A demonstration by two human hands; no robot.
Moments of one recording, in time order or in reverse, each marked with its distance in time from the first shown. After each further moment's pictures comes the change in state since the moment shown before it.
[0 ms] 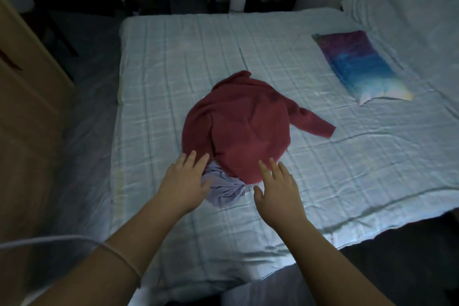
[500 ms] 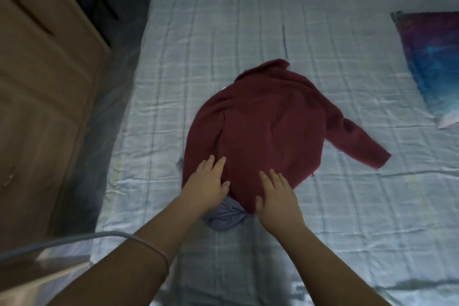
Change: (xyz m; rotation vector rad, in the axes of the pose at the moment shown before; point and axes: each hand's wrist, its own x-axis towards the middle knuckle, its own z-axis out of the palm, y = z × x) left_hand 0.171 0.044 0.071 -0.245 -0.153 -0.262; right_hand 0.173 0.086 0.083 0.133 -0.294 -0.140
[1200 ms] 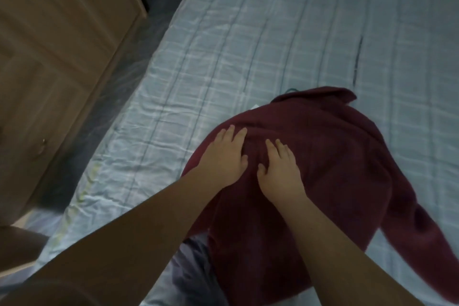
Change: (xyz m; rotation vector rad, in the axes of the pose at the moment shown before) left_hand 0.270 -0.043 -0.030 -0.039 0.263 -0.085; right_hand 0.327 -0.010 0.027 -0.016 -0.071 -0.196
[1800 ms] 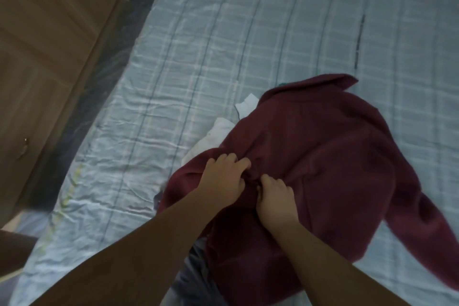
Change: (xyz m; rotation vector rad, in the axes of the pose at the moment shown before) left_hand -0.022 -0.002 0.055 0.107 -0.124 0.084; right_hand -0.038 0.037 0.070 -0.106 -0.057 -0.020
